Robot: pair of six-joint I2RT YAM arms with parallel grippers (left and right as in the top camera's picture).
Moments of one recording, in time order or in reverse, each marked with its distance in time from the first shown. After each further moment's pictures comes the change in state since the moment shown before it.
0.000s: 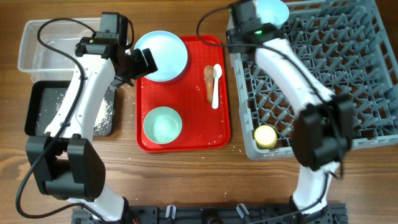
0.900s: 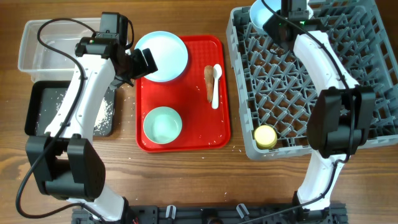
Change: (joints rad) left arm 0.000 0.000 0.000 0.000 0.000 0.000; right arm -0.259 0.100 0.002 0.130 -0.174 0.663
